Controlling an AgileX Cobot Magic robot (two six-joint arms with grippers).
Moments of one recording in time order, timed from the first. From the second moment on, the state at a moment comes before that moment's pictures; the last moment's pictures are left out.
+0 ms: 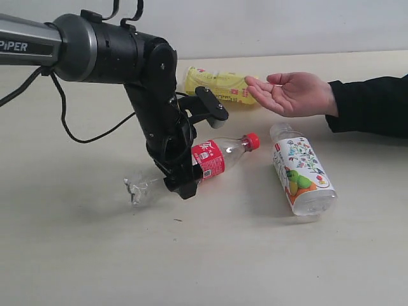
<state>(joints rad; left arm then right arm) -0.69 2.12 -1.46 -0.11 0.88 0.58 0.05 0.01 -0.01 0.00 0.24 0.03</state>
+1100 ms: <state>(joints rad) -0.72 1.95 -1.47 -0.16 0.95 0.29 0.05 0.01 -0.01 0.00 0.24 0.03</state>
